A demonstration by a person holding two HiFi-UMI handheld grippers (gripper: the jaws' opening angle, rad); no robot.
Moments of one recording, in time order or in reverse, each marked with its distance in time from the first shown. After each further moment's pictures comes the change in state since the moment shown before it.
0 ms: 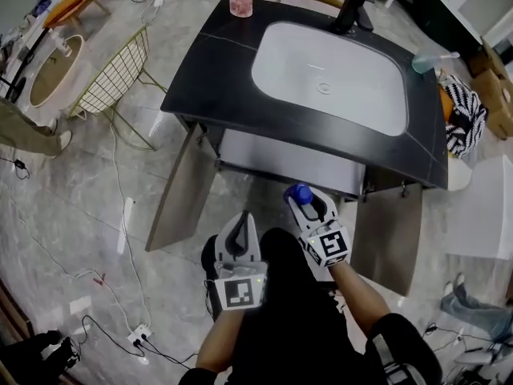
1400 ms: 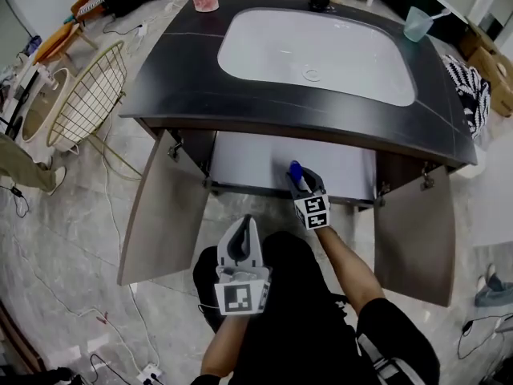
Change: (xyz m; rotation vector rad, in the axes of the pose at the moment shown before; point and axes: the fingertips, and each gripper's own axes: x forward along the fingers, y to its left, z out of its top) left arm 0.039 -0.007 -0.122 0.000 -0.077 -0.133; right arm 0.133 -0.117 -0.231 -0.021 0.079 -0.204
